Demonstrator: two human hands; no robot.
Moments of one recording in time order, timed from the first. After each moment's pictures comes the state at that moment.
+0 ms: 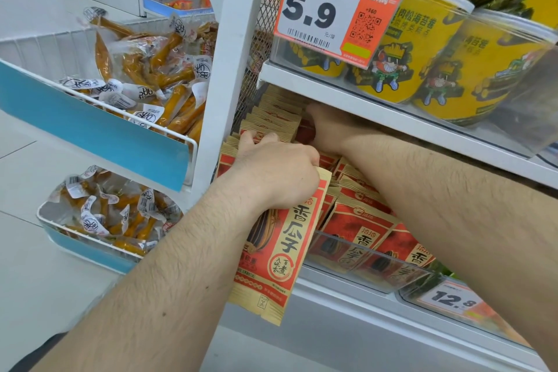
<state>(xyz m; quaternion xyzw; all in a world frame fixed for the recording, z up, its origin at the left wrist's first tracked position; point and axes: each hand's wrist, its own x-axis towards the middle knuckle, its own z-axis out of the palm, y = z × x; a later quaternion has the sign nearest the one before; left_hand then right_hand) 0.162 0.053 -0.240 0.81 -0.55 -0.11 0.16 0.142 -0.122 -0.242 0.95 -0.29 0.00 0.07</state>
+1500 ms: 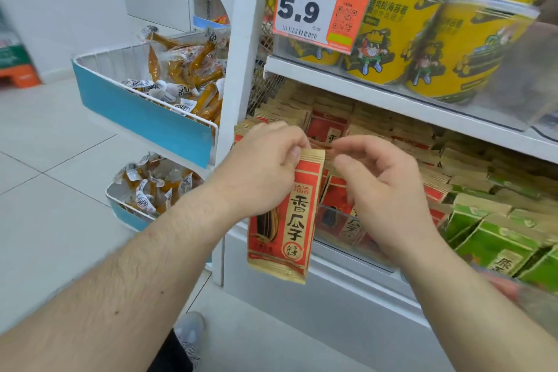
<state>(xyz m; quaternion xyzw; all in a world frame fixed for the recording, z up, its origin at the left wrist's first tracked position) 0.125 0.108 -0.250 0.75 -0.53 0.01 0.39 -0.011 0.008 -0.241 0.82 -0.24 0.34 -0.39</state>
